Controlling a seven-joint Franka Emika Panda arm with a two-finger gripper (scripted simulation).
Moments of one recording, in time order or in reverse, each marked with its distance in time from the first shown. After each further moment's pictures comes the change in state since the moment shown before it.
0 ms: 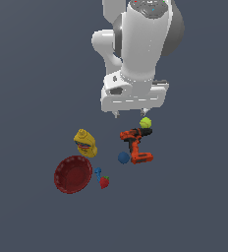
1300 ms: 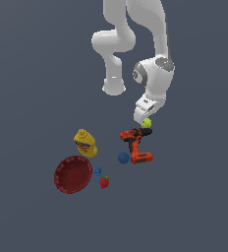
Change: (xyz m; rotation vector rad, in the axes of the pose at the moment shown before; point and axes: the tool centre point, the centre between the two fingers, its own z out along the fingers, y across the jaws) arm -0.117 -0.141 0.172 0.000 0.025 -0.577
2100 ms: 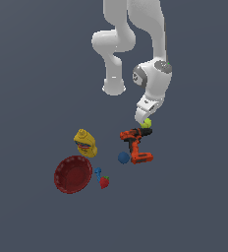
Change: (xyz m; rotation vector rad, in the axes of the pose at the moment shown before) arm -0.010 -0.019 0.020 0.005 0.005 -0.061
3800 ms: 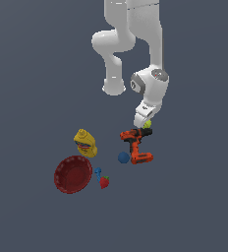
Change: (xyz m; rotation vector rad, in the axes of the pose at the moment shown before) arm 0.003 0.006 0.031 -0.006 0.013 -0.006
